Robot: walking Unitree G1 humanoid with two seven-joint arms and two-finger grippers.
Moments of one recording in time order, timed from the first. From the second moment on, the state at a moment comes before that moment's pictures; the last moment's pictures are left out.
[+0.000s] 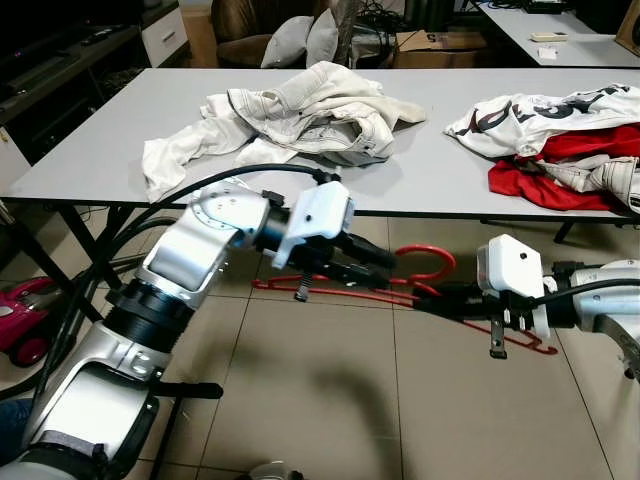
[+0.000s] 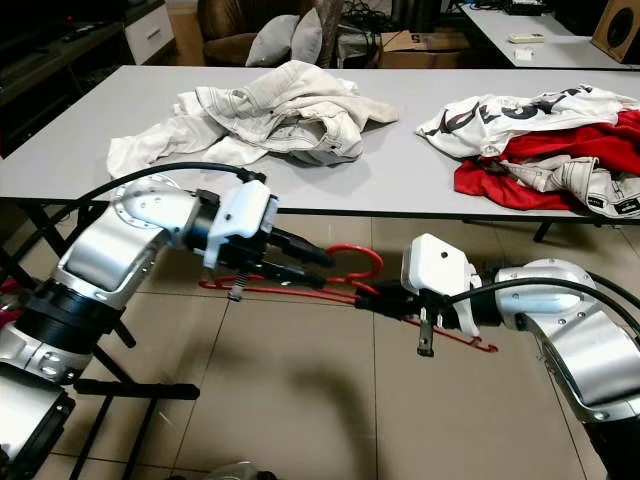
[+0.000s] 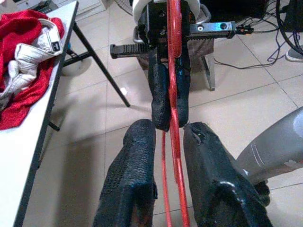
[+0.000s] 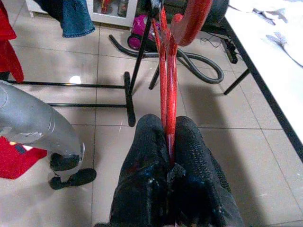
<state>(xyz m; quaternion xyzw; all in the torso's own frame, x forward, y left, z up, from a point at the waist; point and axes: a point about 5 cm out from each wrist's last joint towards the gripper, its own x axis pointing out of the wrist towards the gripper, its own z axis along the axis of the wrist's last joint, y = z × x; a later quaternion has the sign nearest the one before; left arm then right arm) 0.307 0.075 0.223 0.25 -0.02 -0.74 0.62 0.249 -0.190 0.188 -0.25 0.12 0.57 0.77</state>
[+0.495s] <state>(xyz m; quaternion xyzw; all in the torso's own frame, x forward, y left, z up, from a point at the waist) 0.308 0.159 0.185 0.18 0.08 -0.64 0.74 0.212 -0.223 0.141 -0.16 0.19 0.44 0.86</state>
